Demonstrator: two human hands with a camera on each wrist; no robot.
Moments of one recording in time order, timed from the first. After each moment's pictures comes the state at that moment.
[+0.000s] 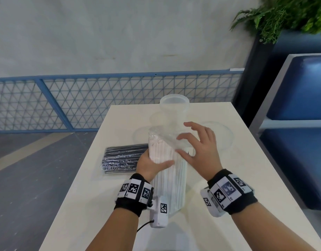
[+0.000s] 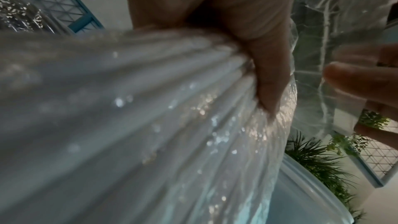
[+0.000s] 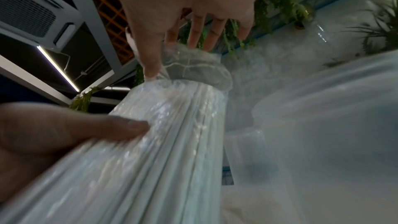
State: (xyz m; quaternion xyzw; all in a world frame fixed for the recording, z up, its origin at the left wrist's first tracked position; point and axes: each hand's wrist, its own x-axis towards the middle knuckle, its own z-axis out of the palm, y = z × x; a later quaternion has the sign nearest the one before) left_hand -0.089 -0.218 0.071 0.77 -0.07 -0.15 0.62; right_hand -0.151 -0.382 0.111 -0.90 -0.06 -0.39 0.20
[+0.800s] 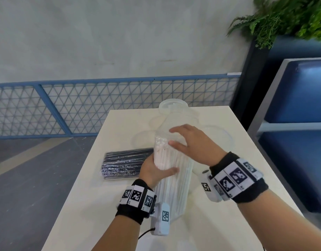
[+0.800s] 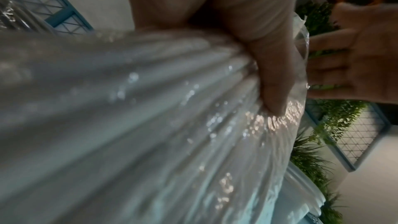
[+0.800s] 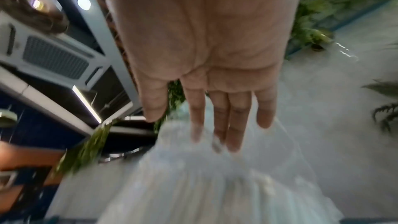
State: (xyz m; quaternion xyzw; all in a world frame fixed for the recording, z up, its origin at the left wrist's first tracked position) left_hand -0.094 -0.222 0.080 0.79 -0.13 -0.16 0.58; right_hand -0.135 -0.376 0.173 -0.96 -0.05 -0.10 0.24
